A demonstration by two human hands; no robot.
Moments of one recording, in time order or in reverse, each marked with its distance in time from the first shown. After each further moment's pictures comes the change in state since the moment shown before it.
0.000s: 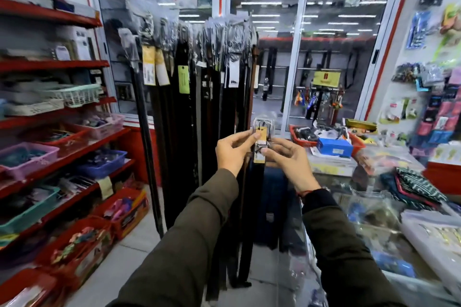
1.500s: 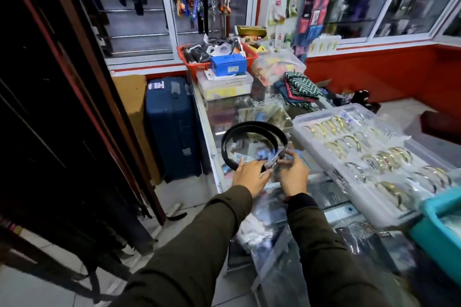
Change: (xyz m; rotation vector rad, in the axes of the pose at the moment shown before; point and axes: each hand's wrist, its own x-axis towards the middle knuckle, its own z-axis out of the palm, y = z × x) left_hand -0.135 -0.229 0.236 0.933 -1.098 0.014; right_hand -0.113 0.182 -0.247 -0.611 0.800 0.570
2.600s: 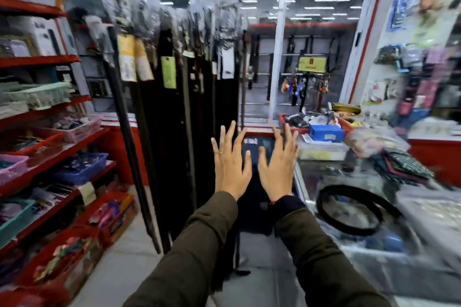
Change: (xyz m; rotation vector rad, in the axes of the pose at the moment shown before) left_hand -0.207 -0.106 -0.247 0.138 1.064 -0.002; right_hand -0.194 -0.249 0.137 0.023 0.036 -0.917
